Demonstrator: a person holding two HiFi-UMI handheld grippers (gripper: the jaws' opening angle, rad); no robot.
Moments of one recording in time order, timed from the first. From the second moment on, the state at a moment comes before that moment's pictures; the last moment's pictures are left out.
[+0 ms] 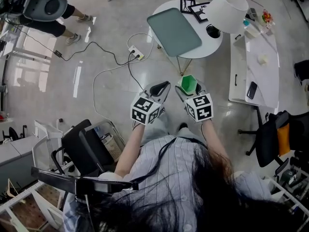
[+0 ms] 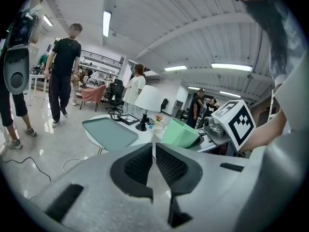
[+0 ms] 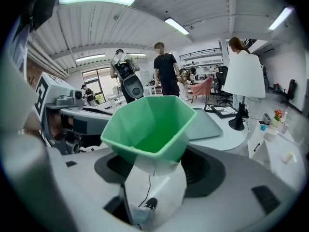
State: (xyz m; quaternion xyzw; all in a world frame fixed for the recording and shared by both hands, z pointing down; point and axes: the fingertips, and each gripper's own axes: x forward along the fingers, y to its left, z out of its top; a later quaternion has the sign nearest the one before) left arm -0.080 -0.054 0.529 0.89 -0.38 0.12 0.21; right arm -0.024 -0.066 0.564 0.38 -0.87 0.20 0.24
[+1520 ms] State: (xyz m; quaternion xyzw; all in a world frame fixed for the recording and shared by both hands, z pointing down) left arm 0.039 0.105 0.524 0.87 -0.45 0.12 0.18; right arm 0.116 0.127 0.558 0.33 -0.89 0.20 0.23
